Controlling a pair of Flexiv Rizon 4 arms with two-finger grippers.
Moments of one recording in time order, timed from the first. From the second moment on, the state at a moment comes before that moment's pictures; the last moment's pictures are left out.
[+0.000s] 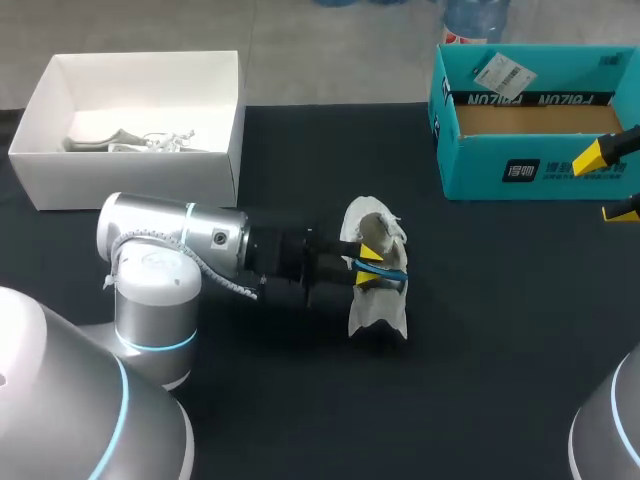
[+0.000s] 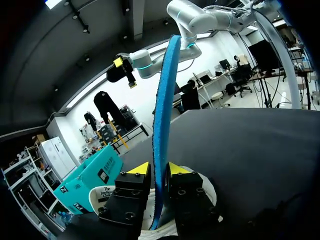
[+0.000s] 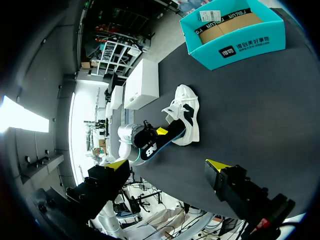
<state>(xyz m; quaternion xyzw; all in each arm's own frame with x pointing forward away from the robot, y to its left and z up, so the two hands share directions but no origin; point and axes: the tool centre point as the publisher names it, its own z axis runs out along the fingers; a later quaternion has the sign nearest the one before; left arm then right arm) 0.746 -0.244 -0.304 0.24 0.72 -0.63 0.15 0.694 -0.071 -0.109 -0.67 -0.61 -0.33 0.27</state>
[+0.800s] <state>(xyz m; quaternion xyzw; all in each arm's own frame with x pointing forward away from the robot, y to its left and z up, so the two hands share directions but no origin) 0.763 -0.250 -0.328 0.23 0.75 -0.60 0.17 0.694 -0.071 -0.109 -0.67 -0.61 -0.33 0.27</state>
